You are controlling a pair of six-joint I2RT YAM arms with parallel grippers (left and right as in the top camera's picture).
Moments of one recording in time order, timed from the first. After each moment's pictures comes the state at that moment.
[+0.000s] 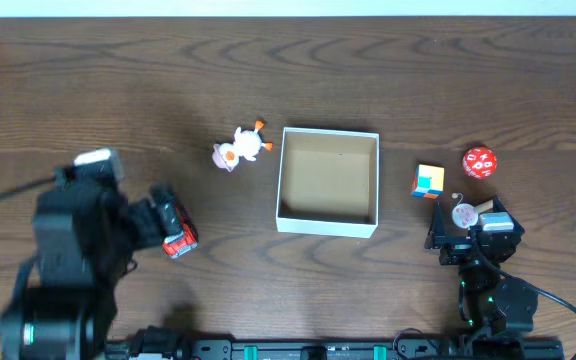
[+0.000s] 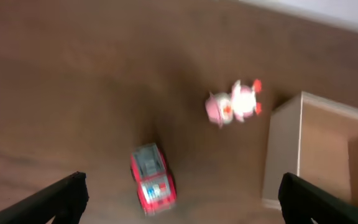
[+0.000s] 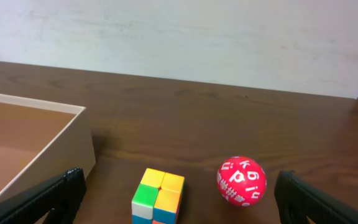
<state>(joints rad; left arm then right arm) -0.05 0.86 1.19 -1.13 -0.03 -0.25 -0.02 0.01 0.03 -0.11 -0.06 -0.05</state>
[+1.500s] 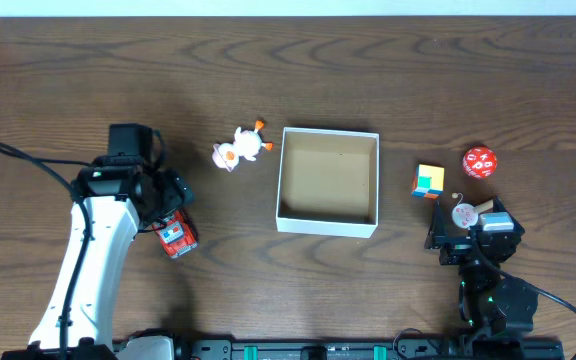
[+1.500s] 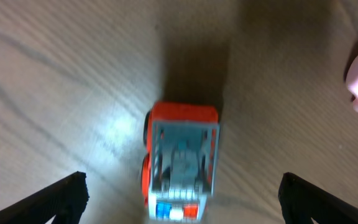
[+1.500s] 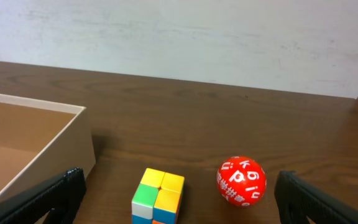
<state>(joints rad) 0.06 1.34 0.96 -0.96 -0.08 -0.57 -0.02 0.01 0.03 -0.11 -0.06 -0.05</state>
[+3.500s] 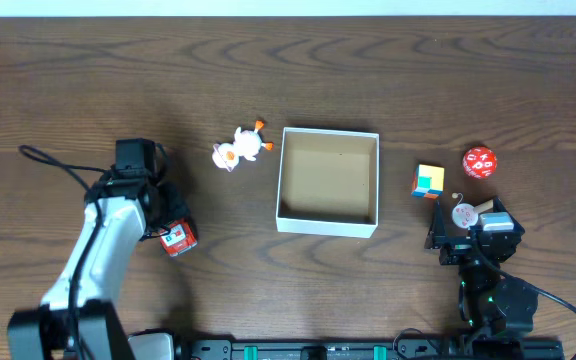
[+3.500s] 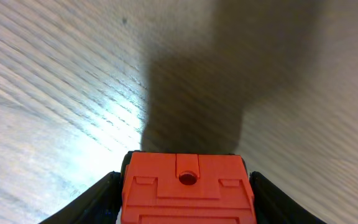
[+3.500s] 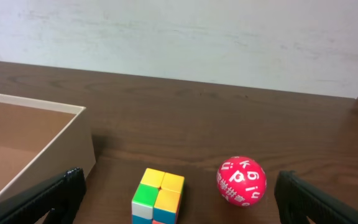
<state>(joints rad) 0.08 1.41 0.80 -0.71 -0.04 -0.46 -0.02 0.01 0.03 -0.11 -0.06 -0.05</state>
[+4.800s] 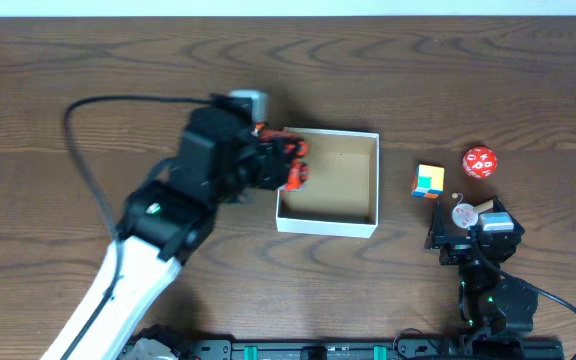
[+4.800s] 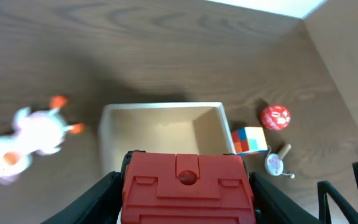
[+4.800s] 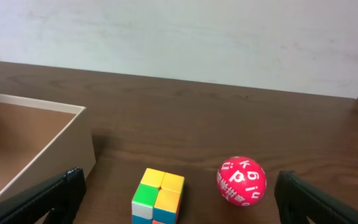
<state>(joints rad) -0.51 1.22 1.12 -0.53 0.18 -0.46 -0.02 0.01 0.03 -0.11 -0.06 -0.05</state>
